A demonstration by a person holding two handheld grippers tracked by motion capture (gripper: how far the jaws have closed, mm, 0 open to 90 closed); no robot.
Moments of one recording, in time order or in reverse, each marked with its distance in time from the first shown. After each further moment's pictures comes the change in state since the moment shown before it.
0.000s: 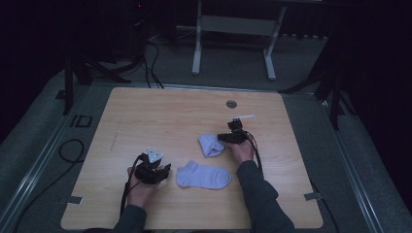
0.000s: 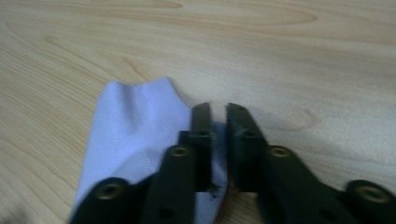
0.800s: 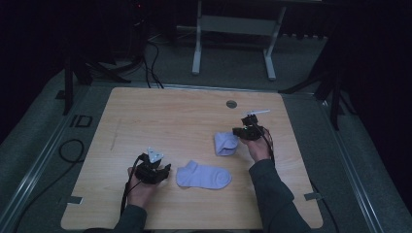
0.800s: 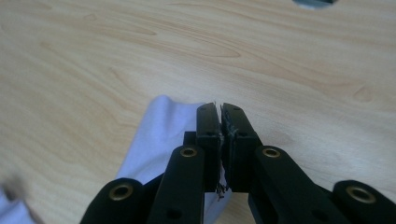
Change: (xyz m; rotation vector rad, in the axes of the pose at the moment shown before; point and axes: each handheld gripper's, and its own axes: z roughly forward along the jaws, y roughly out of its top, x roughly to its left) left arm -0.001 0.000 0.003 0.010 0.007 0.005; right arm -0.011 0.009 -0.062 -0.055 -0.102 -0.116
